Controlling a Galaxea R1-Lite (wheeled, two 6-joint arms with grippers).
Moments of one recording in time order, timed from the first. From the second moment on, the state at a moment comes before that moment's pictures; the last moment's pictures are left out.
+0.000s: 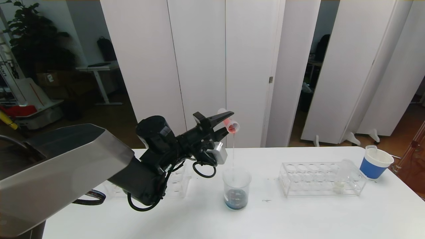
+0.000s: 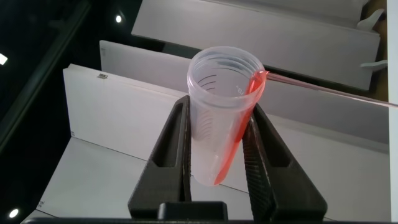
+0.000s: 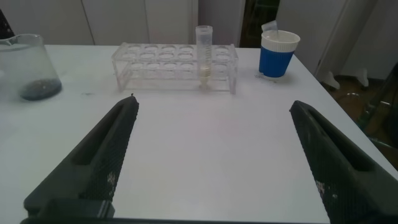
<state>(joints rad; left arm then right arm) -0.46 2.21 -1.02 -1.54 -0.55 1.26 0.00 0.00 0.00 -0.01 0.00 0.02</state>
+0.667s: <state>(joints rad) -0.46 2.21 -1.02 -1.54 -0.55 1.26 0.00 0.00 0.00 -0.01 0.00 0.02</state>
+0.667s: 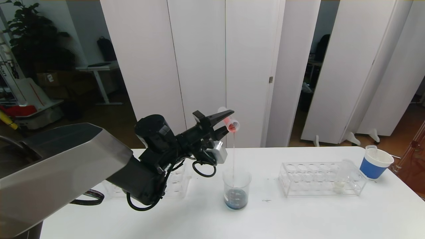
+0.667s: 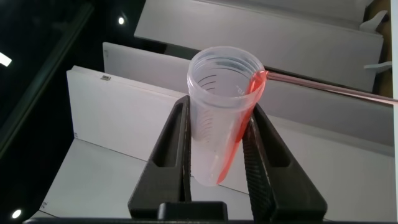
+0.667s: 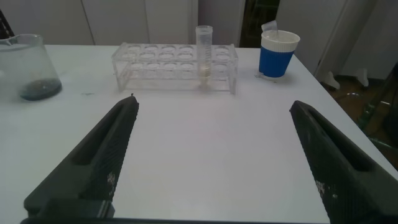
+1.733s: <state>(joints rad) -0.46 2.20 -1.02 -1.54 -0.55 1.27 0.00 0.00 0.00 -0.01 0.00 0.02</state>
